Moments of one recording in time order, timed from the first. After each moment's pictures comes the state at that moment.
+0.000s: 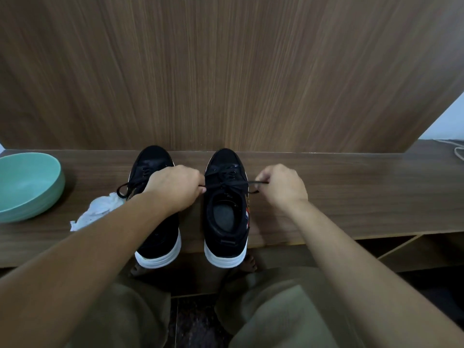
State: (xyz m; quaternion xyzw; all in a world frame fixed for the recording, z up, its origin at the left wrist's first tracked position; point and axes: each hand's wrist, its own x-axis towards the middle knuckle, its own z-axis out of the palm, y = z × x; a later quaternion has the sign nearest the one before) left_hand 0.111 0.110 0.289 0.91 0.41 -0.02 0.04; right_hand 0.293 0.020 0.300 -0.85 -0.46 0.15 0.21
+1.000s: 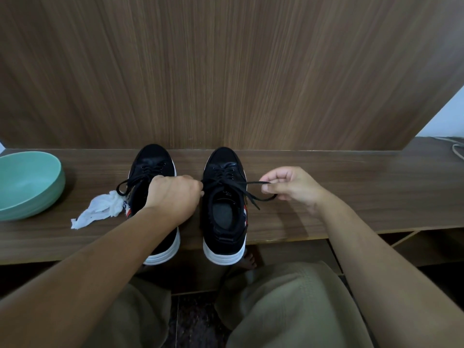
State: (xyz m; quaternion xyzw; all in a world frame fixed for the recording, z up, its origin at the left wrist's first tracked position) left_hand 0.108 0.092 0.265 0.90 0.41 0.02 -0.13; right_hand 0.338 -0.001 0.294 -0.69 -0.48 0.41 0.36
